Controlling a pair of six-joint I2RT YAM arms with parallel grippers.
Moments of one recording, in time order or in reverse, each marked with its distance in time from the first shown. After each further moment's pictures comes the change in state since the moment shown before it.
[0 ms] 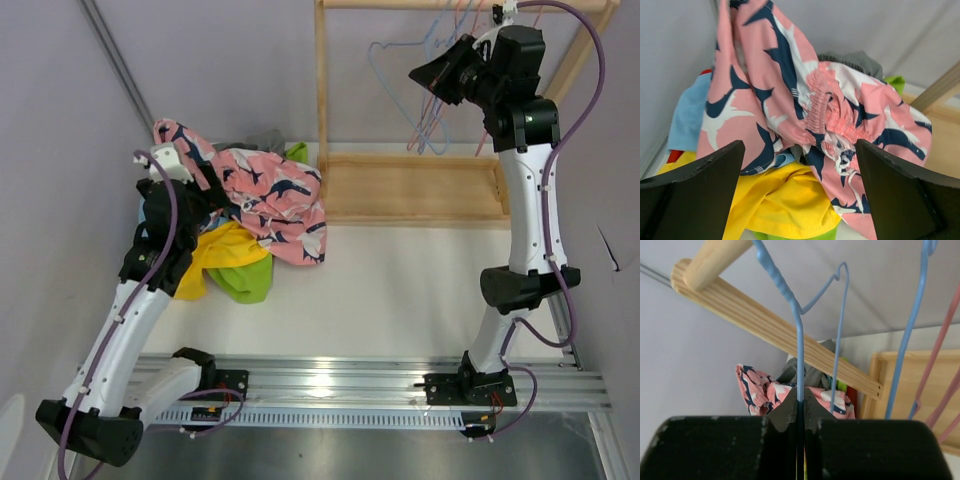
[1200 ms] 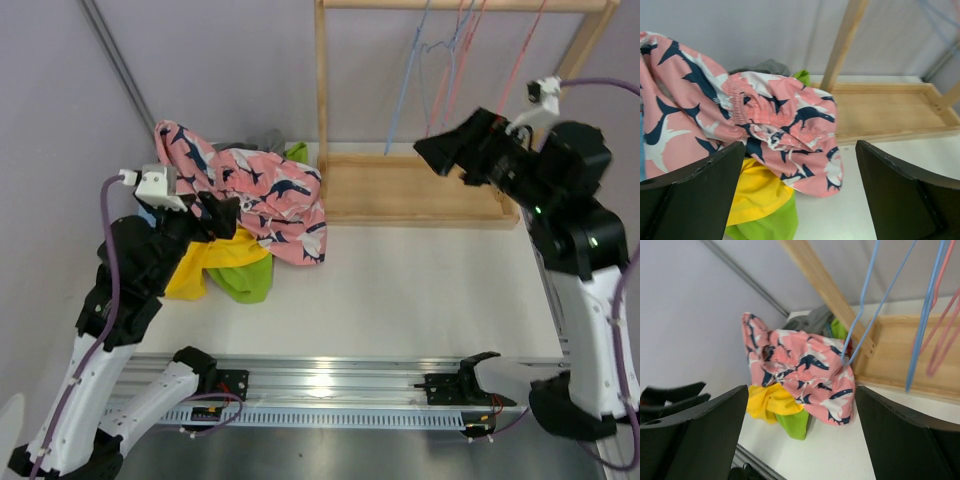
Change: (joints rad) left arm -0.178 -0.190 0.085 -0.136 0.220 0.061; right arm 0.101 -0.629 -0.659 0.061 0.062 -0.126
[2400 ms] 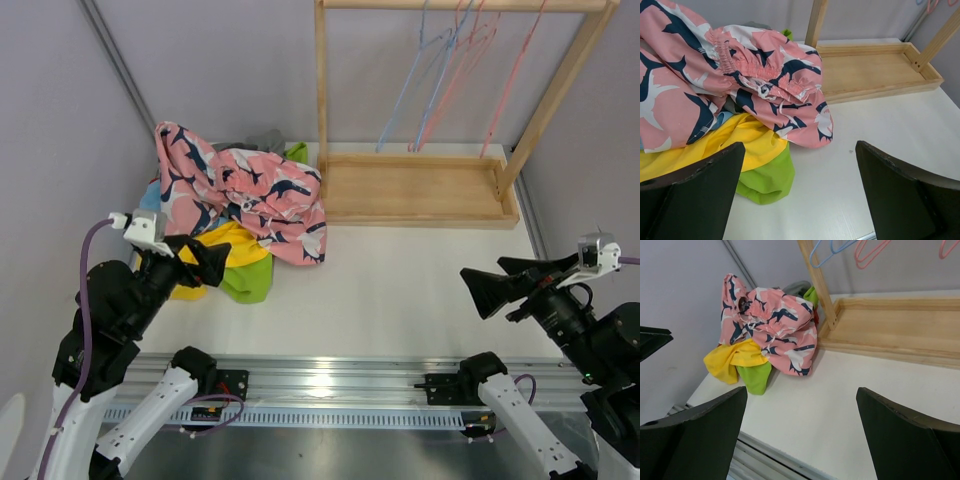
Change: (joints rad) left arm -0.005 -0.259 -0.061 -0.261 0.118 0.002; right arm 0.043 -0.763 -0.471 -0.215 0.100 -0.215
